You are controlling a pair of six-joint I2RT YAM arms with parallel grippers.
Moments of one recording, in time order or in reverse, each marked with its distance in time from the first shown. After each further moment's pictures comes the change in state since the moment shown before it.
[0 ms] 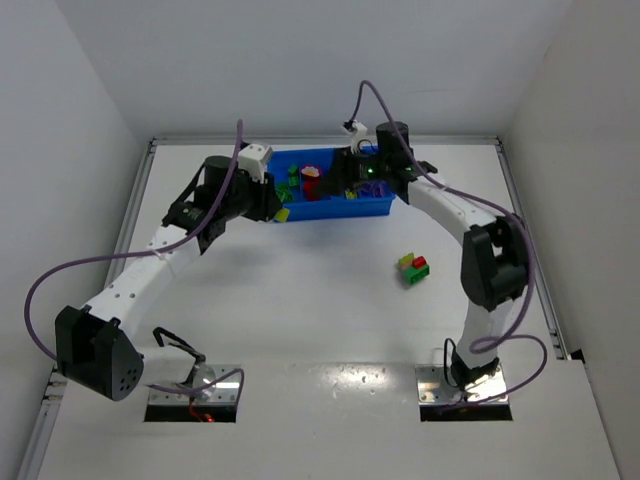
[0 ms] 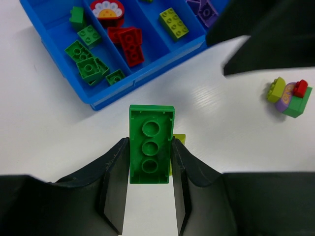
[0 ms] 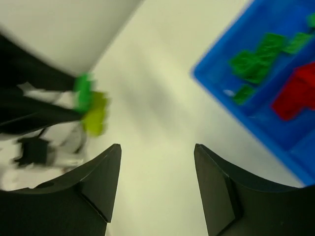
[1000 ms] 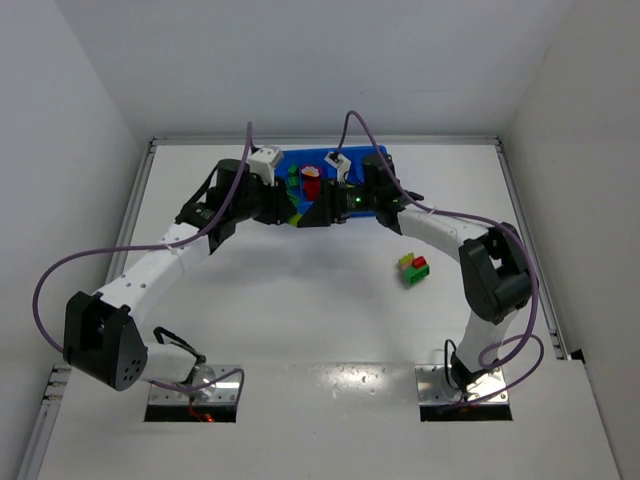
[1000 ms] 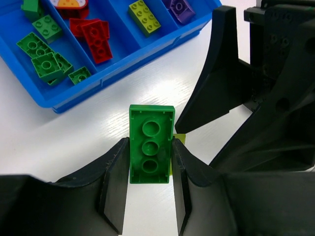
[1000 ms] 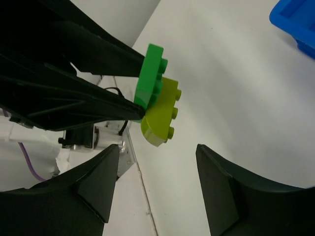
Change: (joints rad) left arm -0.042 0.056 -0.023 0.084 0.076 -0.096; right arm 0.111 -0.134 -0.323 0.251 -0.108 0.259
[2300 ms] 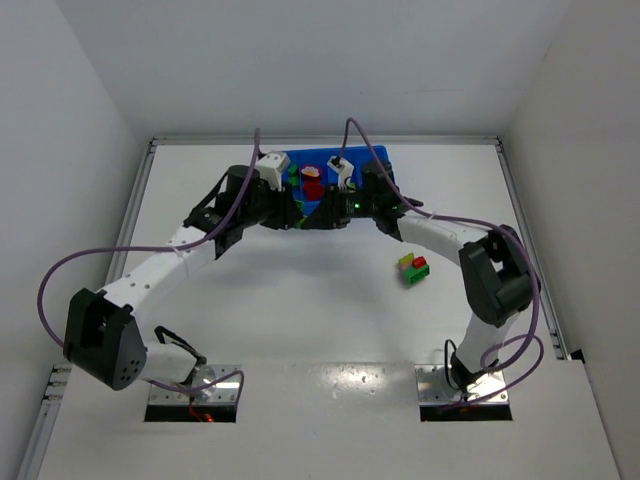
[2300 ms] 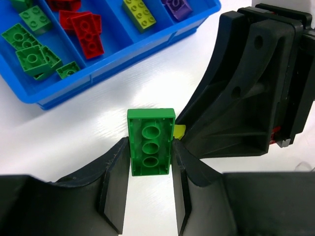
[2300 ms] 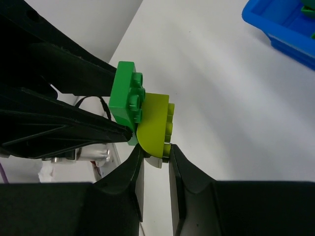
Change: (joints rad) left arm -0.047 0.004 -0.034 0.029 -0.072 -0.053; right arm 0.008 -0.013 -0.059 0.045 0.120 -0.008
